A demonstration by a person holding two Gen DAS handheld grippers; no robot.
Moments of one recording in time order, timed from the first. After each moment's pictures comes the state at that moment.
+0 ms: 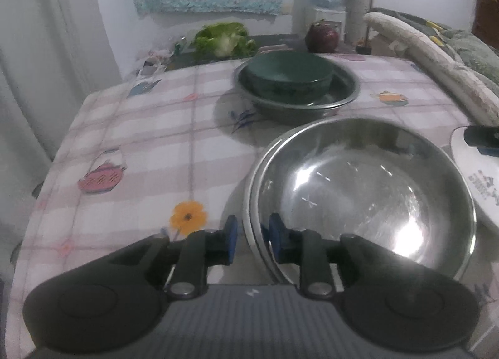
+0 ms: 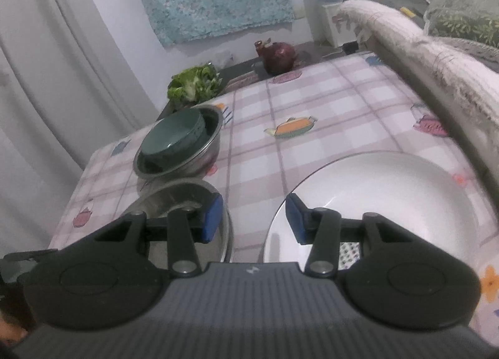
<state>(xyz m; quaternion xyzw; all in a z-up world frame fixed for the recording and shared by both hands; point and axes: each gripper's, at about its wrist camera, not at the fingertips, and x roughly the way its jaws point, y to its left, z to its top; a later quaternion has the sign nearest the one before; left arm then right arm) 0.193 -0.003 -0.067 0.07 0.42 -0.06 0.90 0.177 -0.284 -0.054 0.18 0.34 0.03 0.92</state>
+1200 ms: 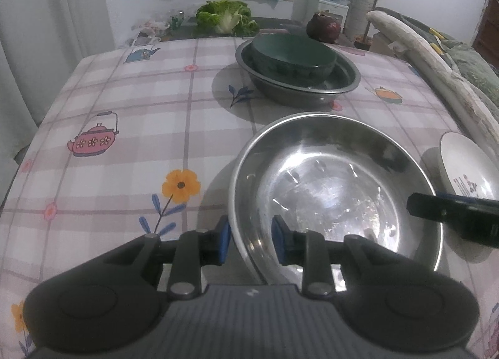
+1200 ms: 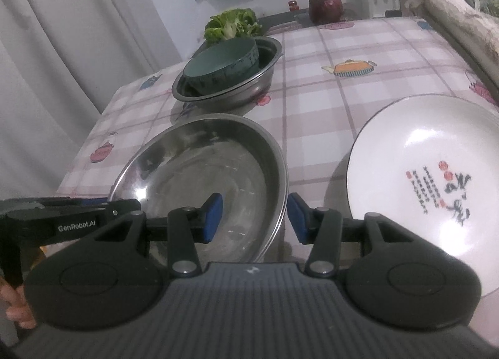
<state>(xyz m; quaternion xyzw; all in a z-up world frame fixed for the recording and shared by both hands) 0.188 0.008 -0.070 0.01 0.46 -0.08 0.88 0.173 -0.219 -0.079 0.15 0.41 0.09 0.89</state>
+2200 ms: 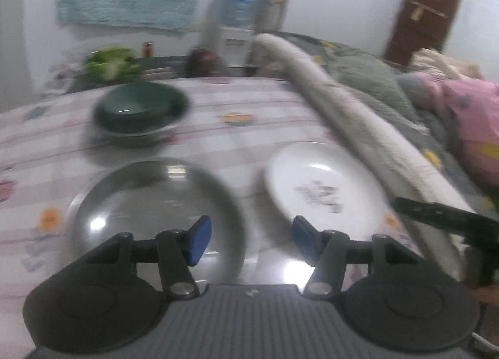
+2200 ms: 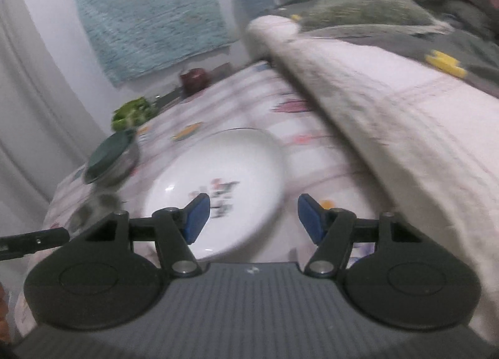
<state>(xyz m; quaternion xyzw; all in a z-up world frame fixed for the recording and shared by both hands) 0.128 -0.110 -0.019 0.01 0.39 -0.26 0.88 0.040 -0.403 -0.069 0.24 0.31 -0.08 0.92</state>
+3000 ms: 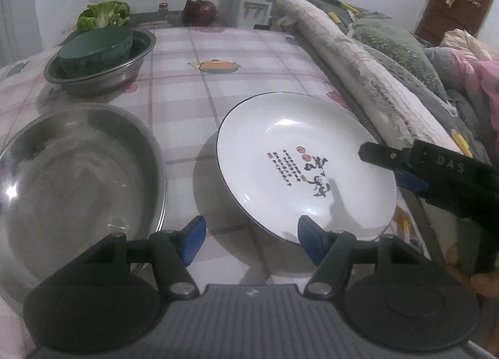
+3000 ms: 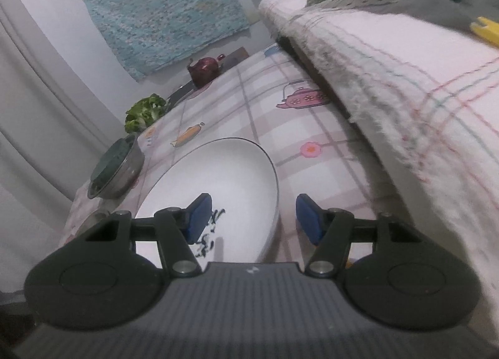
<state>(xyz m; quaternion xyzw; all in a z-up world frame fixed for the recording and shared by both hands) 0.145 -0.193 -0.079 0.00 0.46 -0.19 0.87 0.120 -0.447 -0.109 0.29 0.33 -0.01 0.90</state>
